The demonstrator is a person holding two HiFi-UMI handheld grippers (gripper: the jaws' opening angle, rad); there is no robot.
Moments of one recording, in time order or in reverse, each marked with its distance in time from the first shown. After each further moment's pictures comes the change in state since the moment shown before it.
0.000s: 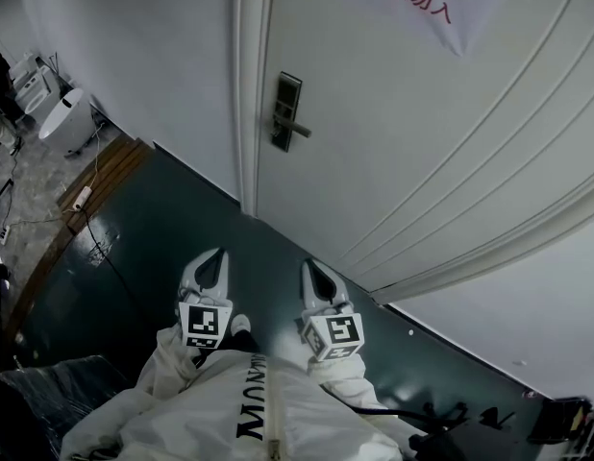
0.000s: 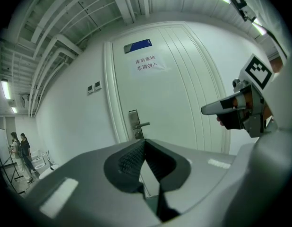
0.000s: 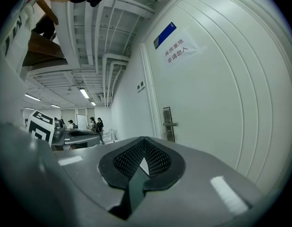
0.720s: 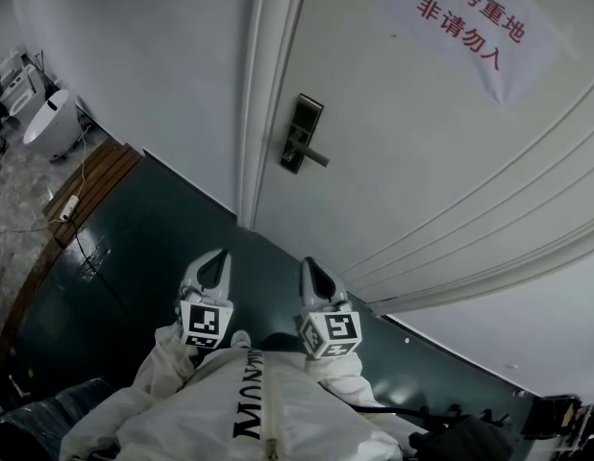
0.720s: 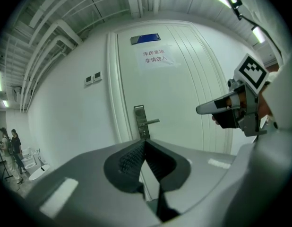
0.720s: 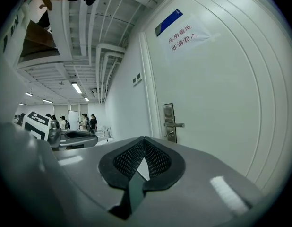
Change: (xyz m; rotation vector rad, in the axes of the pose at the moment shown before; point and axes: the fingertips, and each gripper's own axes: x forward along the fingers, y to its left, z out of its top) left arm 0.077 0.077 -0.022 -0.023 0.002 -0.089; right arm 0.113 0.002 0.008 -0.005 0.042 -0.080
